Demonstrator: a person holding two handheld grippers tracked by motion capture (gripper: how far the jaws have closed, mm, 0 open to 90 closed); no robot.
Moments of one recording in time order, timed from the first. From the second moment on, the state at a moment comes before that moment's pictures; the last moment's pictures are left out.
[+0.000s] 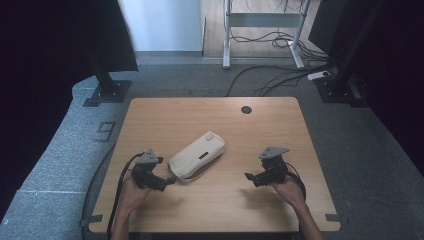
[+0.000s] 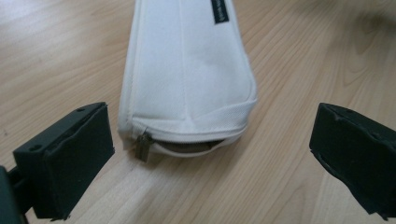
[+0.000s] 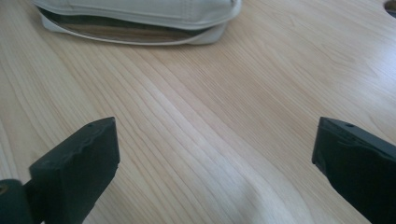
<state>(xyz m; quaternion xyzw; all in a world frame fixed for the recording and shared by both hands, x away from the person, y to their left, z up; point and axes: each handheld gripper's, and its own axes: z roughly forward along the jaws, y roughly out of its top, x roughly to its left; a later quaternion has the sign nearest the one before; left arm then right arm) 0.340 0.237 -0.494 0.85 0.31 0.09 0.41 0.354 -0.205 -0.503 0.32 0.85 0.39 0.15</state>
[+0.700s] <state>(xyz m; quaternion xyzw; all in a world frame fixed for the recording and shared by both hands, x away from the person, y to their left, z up) 0.339 0.241 -0.532 0.86 0.34 0.10 0.36 0.335 -0.246 -0.535 0.37 0.83 0.38 0.17</state>
